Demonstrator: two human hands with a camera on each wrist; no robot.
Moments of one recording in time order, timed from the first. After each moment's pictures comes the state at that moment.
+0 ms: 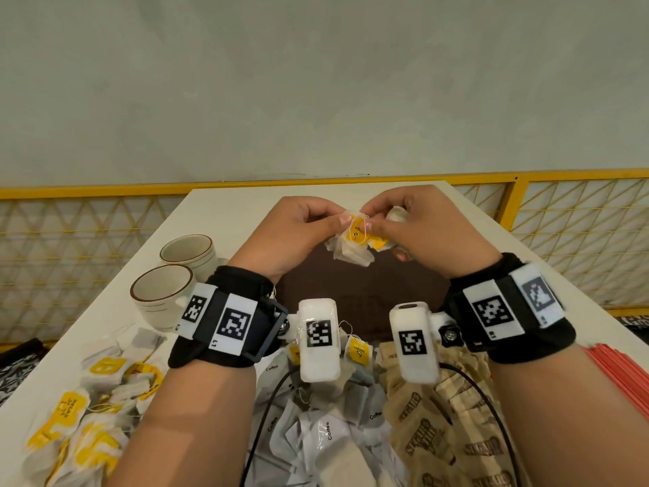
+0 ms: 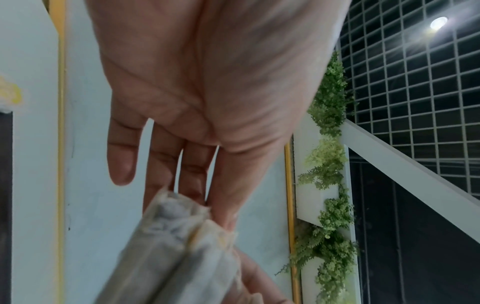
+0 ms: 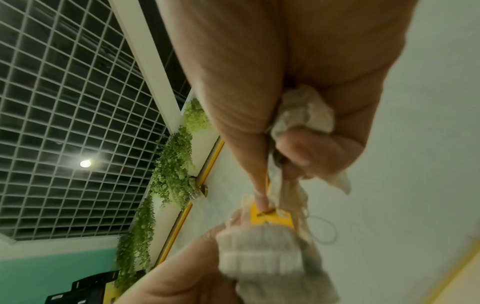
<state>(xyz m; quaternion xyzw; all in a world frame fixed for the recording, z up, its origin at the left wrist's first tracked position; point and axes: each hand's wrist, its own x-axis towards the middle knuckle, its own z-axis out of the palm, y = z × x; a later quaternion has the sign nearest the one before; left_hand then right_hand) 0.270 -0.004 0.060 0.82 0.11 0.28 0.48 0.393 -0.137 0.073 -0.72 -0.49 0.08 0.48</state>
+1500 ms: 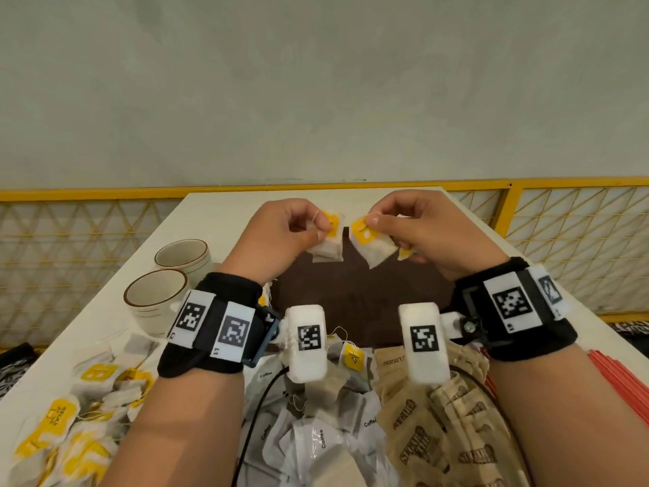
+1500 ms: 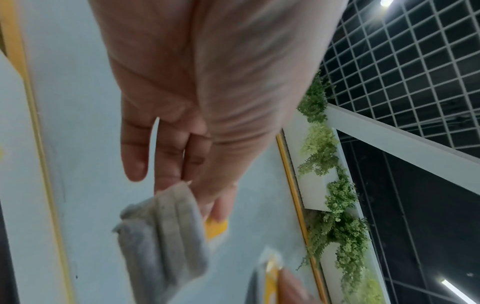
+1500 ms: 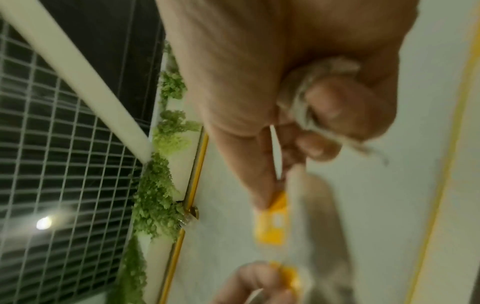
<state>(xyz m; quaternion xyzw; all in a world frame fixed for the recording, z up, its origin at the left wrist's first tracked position) 0.267 0.008 0.055 0.84 0.17 0.31 0.40 0.406 -0.141 0.072 -0.69 -0.46 0.16 0.54</state>
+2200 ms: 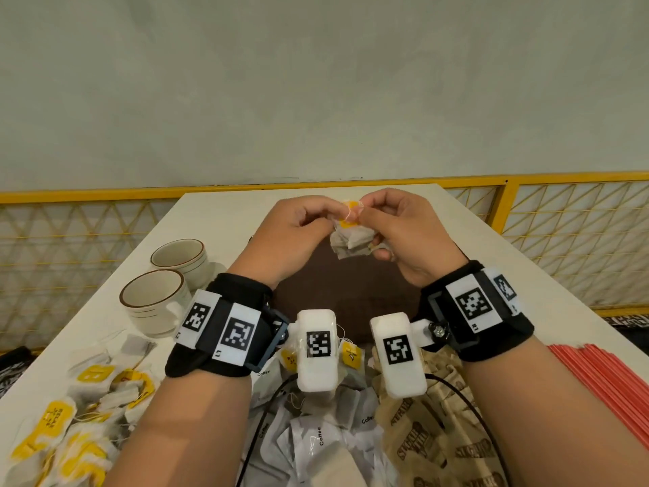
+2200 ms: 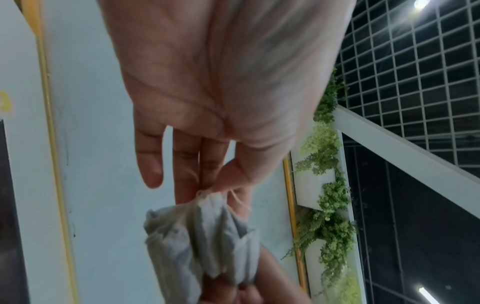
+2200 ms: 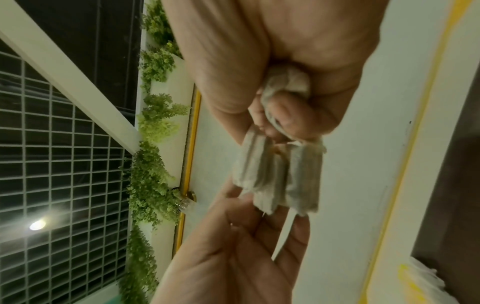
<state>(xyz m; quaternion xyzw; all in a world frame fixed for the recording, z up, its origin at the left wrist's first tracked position) 0.277 -0.011 0.058 0.82 0.11 0.33 0.45 0.398 -0.115 0.054 -0.60 -0.36 0.20 0.68</state>
